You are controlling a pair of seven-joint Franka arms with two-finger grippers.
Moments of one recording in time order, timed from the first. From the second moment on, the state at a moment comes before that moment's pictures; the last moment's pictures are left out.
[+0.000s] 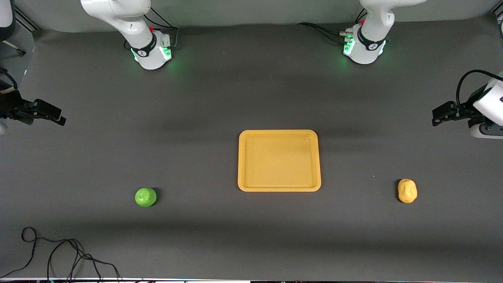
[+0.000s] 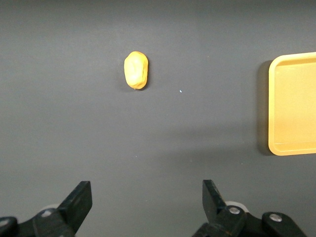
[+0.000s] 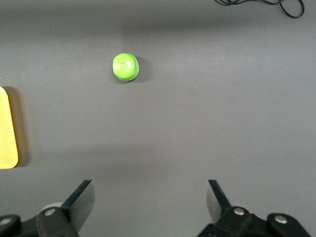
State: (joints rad) left arm 0.07 0.01 -0.05 -1.72 0.03 1.71 0.10; right arm 0.00 0.01 -0.06 -1.59 0.02 1.59 0.02
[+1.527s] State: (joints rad) left arm 0.07 0.22 -0.05 -1.54 0.03 1.70 0.10; right arm 0.14 0.30 -0.05 -1.31 0.02 1.69 0.03
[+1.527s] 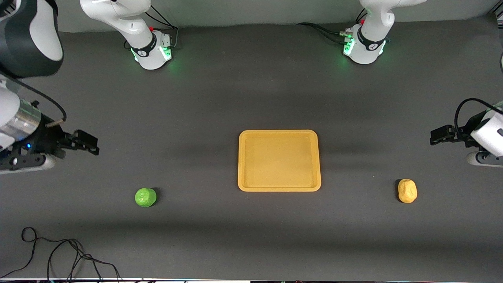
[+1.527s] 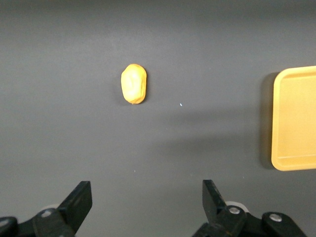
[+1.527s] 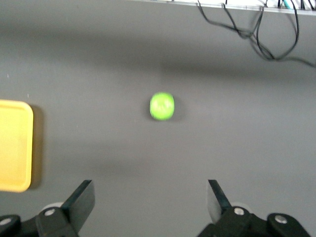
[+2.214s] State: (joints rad) left arm 0.12 0.64 -0.05 -1.58 0.03 2.12 0.21; right arm 0.14 0.48 -0.06 -1.16 0.02 1.69 0.02
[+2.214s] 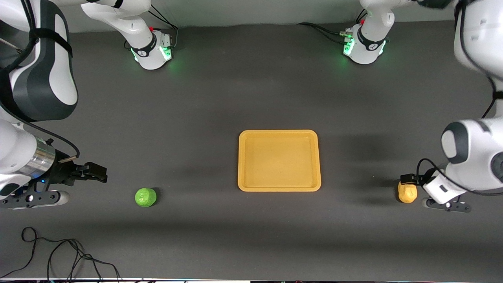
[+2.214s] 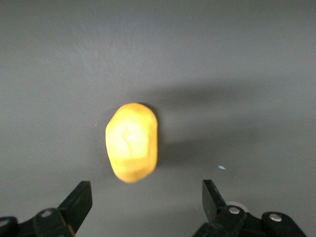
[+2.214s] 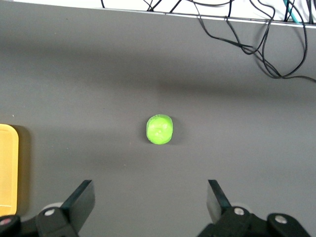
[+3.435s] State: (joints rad) left arm 0.07 0.61 -0.21 -1.50 0.02 1.91 -0.09; right arm 0.14 0.67 -0.06 -1.56 0.05 2.35 0.02
